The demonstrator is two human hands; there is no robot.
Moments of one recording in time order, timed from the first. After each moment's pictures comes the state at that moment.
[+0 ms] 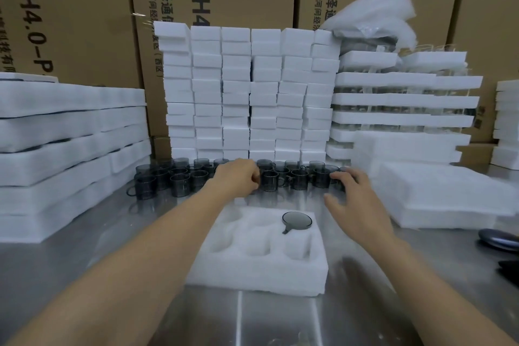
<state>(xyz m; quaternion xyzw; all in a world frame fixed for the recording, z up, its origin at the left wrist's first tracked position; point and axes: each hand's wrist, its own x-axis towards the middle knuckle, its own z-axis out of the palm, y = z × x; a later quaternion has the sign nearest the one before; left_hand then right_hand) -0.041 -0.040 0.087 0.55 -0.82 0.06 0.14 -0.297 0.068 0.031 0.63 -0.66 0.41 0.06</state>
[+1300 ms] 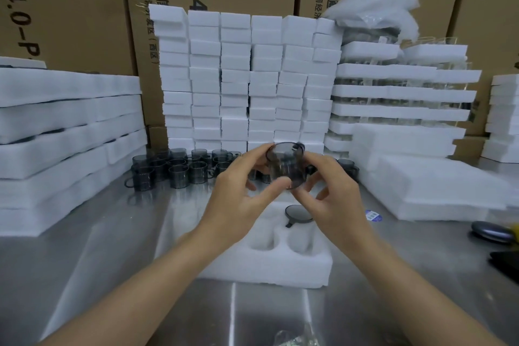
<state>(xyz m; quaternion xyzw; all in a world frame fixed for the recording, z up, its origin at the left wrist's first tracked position) -0.025 0.075 0.056 0.26 -0.76 -0.17 0.57 -0.232 0.089 0.044 0.71 -0.40 0.57 0.08</state>
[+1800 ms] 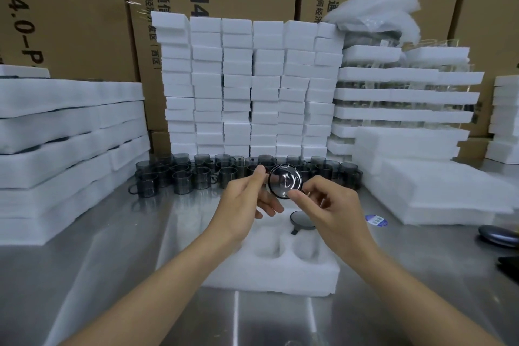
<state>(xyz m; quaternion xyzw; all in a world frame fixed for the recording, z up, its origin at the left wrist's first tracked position) -0.028 0.076 0.063 0.36 -0.65 -0.44 0.51 -0.221 0.100 0.043 0.70 -0.43 0.57 -0.04</state>
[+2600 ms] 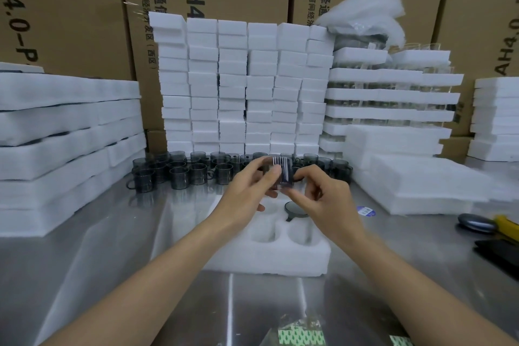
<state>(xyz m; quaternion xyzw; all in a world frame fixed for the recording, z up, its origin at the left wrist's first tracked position) -0.029 0.080 0.060 0.33 -0.69 -0.43 0.48 -0.232 0.092 0.032 0.72 -0.44 0.54 0.05</state>
